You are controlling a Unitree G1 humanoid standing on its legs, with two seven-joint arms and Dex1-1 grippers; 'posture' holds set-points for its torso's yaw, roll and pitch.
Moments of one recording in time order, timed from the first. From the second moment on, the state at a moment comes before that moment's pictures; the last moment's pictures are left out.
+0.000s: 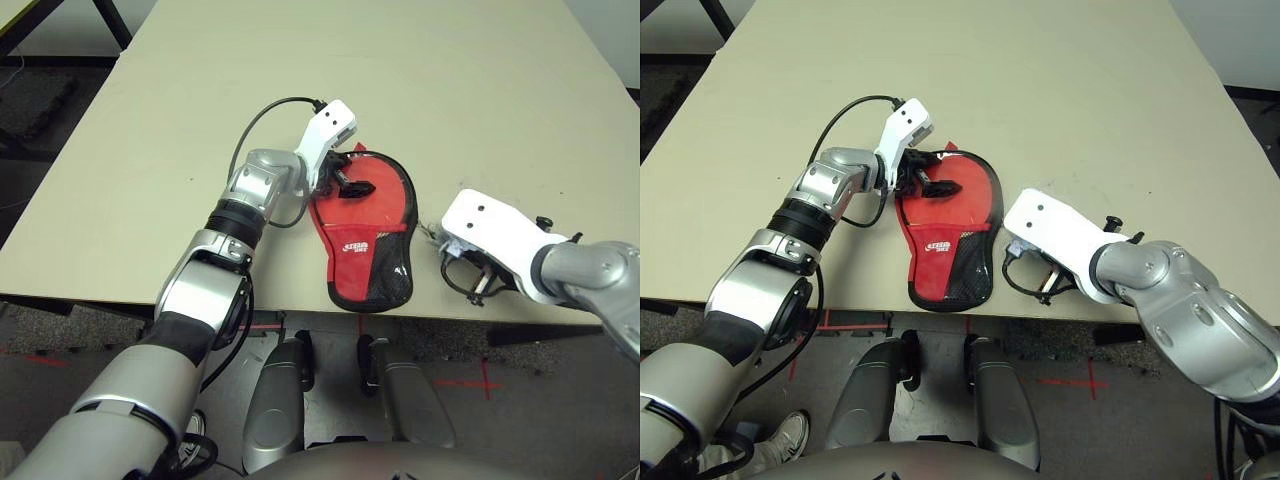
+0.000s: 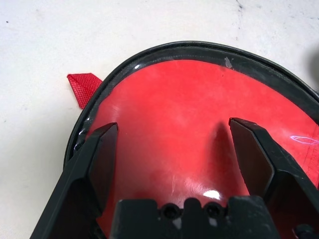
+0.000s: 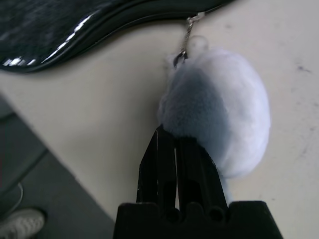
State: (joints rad) left arm -1.06 0.20 -0.21 0.81 -0.05 0.43 -0.89; right arm -0.45 -1.04 0.28 -0.96 0.33 1.57 0.58
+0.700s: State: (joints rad) left arm -1.08 0.20 -0.20 0.87 -0.04 0.40 -0.86; right arm -0.55 -1.12 0.06 -0.76 0.59 1.45 0.68
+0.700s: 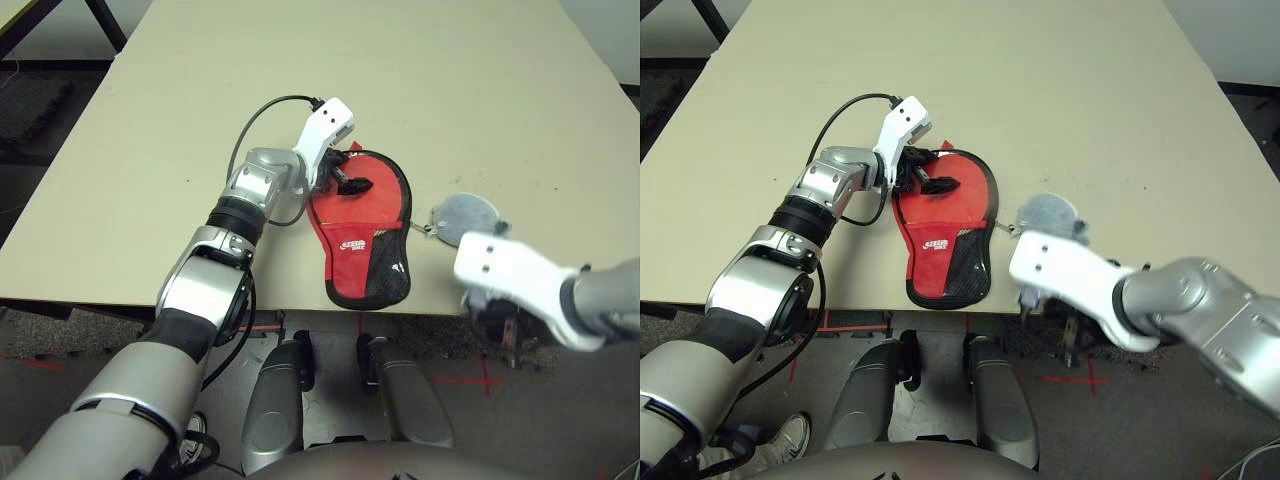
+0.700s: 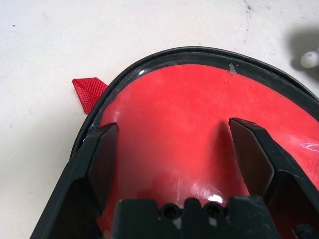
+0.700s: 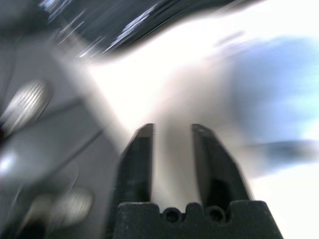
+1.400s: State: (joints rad) left arm -1.09 0.19 -0.20 0.88 -0.04 0.39 -0.87; right arm -0.81 -0.99 0.34 -0.22 0.38 1.26 0.76
